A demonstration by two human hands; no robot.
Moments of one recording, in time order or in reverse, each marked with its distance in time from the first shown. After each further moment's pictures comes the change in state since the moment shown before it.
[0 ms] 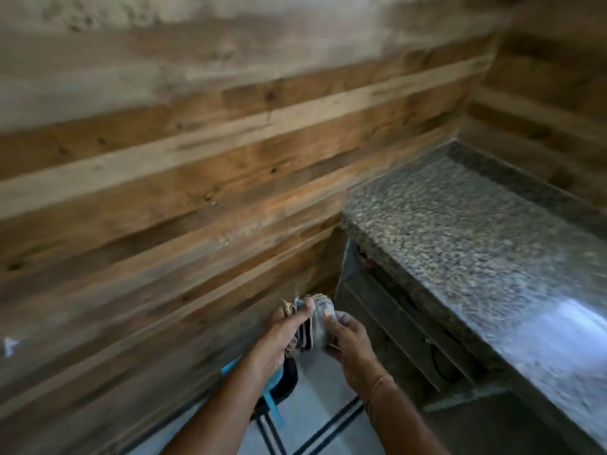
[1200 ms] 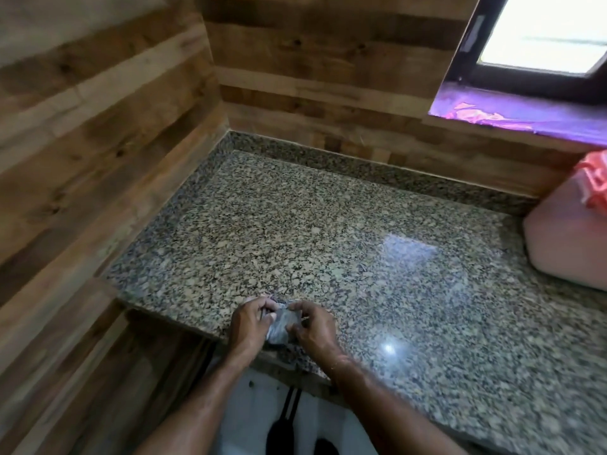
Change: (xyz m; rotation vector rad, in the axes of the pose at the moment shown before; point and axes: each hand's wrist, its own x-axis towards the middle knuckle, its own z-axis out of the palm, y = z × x) left_hand 0.163 0.049 0.371 0.963 -0.315 0.560; right_hand 0.104 -0.105 -0.326 -0.306 0.577 -0.098
